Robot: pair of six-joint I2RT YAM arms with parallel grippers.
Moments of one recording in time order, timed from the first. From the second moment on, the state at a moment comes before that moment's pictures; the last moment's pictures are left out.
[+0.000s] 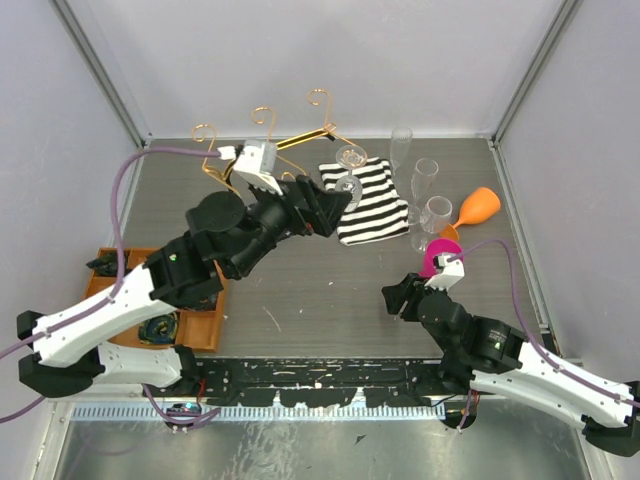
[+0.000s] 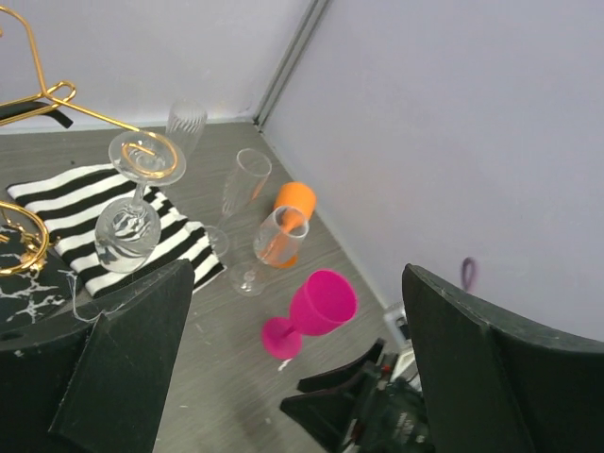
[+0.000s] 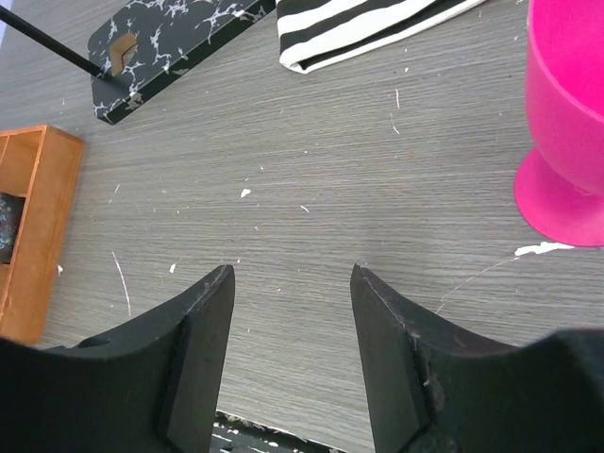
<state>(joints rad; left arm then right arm) -1.18 1.17 1.38 -0.17 -0.50 -0.44 1.08 0.38 0.46 -0.62 0.66 0.88</state>
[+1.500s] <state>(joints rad) -1.18 1.09 1.38 -0.22 -0.58 -0.45 0.59 0.94 1.08 -0.75 0.46 0.47</state>
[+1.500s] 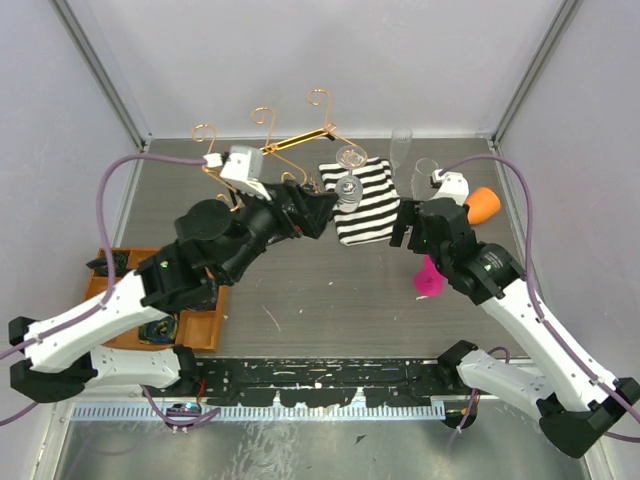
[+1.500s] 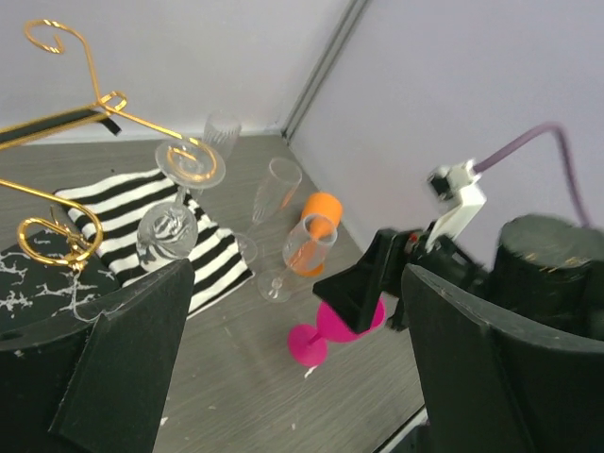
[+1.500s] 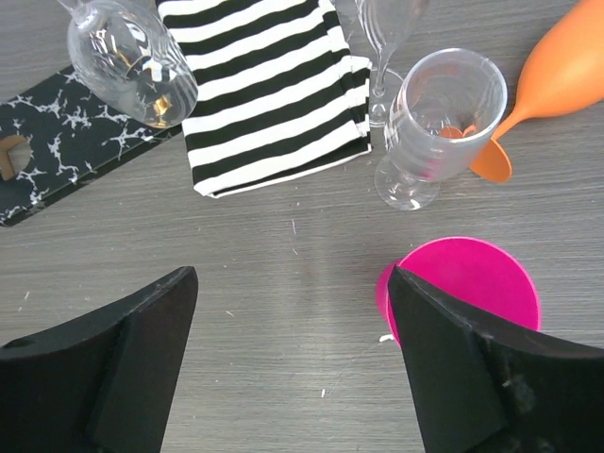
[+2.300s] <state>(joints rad) -1.18 1.58 0.81 0.66 -0.20 -0.20 0.58 0.64 1.00 -0.76 0.51 0.42</state>
